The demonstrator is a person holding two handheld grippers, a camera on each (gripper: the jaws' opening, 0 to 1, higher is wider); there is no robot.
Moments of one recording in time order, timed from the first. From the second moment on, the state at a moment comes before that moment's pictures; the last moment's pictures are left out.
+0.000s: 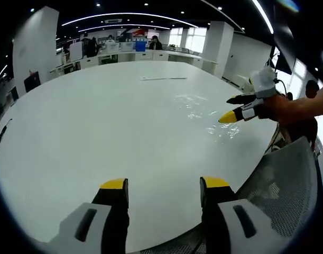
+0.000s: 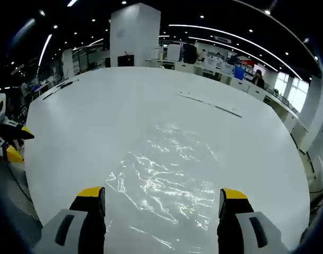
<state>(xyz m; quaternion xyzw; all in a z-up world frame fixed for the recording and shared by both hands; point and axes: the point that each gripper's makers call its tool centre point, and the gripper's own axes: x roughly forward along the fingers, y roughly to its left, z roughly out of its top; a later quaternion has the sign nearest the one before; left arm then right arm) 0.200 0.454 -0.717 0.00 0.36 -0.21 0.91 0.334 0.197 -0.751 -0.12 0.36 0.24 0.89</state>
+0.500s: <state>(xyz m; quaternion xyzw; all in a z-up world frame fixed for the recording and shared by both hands) 0.199 0.454 -0.713 0.00 0.36 -0.21 0.91 0.332 0.210 -0.774 -0.09 0.39 0.24 0.89</state>
